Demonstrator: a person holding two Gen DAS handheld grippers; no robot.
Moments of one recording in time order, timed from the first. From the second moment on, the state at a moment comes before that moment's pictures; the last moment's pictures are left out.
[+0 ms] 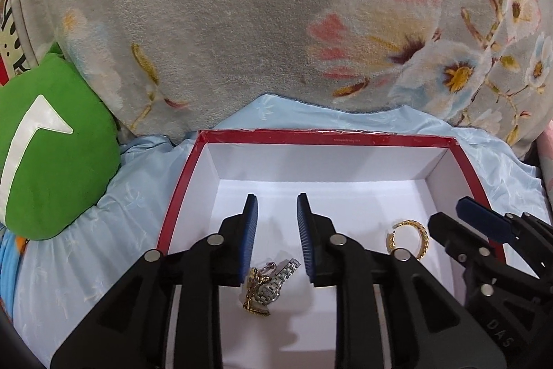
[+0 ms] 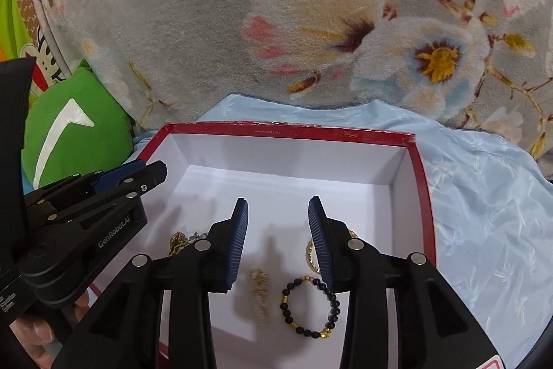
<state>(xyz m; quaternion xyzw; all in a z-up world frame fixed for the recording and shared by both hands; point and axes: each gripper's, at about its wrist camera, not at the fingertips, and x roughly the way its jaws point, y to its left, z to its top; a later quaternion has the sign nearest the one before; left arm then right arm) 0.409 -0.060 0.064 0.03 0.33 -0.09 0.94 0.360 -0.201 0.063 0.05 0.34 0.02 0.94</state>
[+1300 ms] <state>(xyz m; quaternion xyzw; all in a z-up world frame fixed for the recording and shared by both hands) 0.132 -0.040 -0.047 0.02 0.47 -0.19 0.86 0.096 -0.185 -0.042 0.03 0.45 0.03 0.89</state>
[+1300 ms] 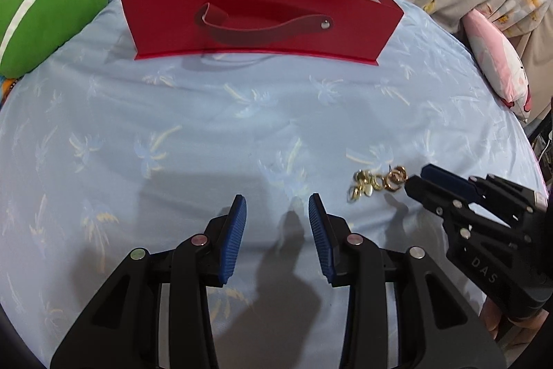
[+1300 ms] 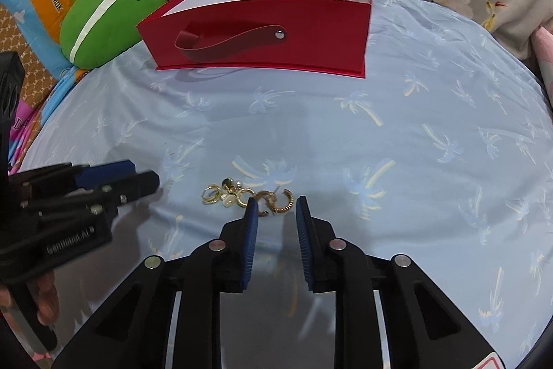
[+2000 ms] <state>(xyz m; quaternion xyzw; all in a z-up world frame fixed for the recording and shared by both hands) 0.126 -0.050 -0.036 0.01 0.47 -0.20 0.86 0.079 -0.209 -0.037 0.07 0.44 0.01 0.89</state>
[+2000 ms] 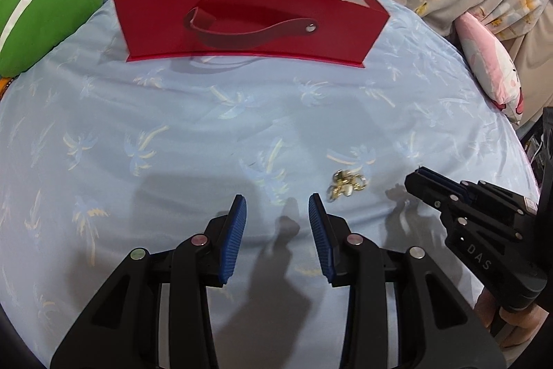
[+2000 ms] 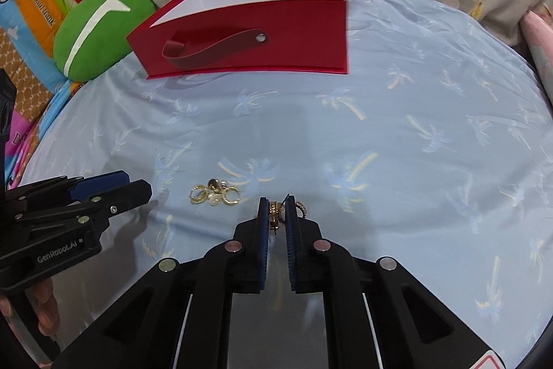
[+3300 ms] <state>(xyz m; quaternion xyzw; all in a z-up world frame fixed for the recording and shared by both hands) 0.078 -0.135 -0.039 0.07 0.47 -0.30 0.83 0.022 -0.271 -0.051 0.11 0.47 -0.05 0.88</state>
